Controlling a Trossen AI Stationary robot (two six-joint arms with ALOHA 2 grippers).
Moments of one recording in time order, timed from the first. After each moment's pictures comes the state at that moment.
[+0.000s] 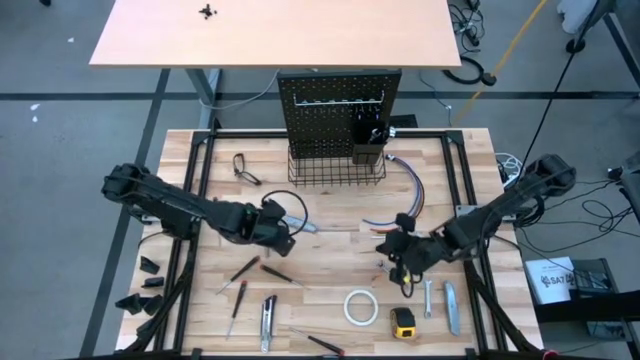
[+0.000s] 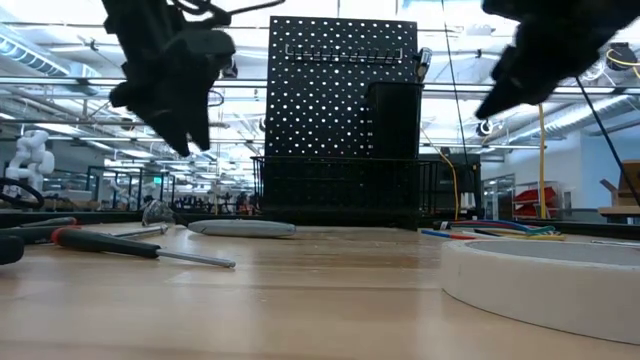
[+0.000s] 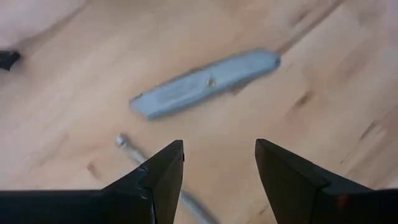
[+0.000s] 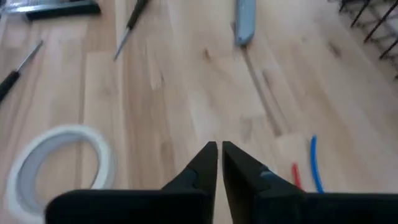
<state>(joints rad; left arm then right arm) -0.25 1.47 1.01 -0.81 -0.34 -1.06 0.50 1.26 0.74 -0.32 0.48 0.56</state>
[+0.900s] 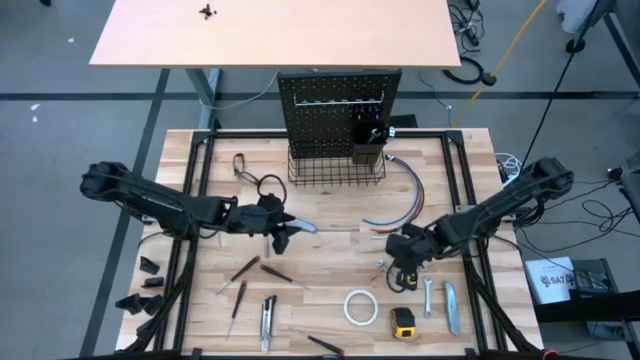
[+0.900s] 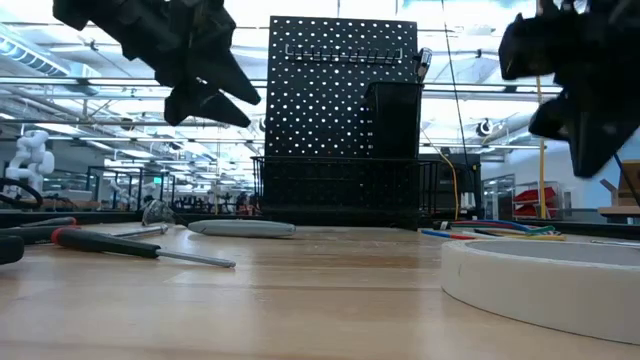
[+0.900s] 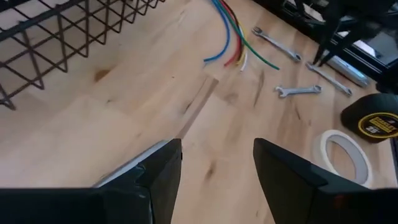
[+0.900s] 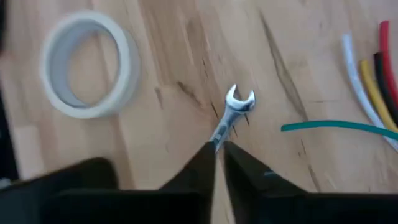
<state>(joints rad) -0.19 1.24 0.66 -0.03 -0.28 -0.64 0.45 1.34 0.77 -0.57 0.03 0.77</state>
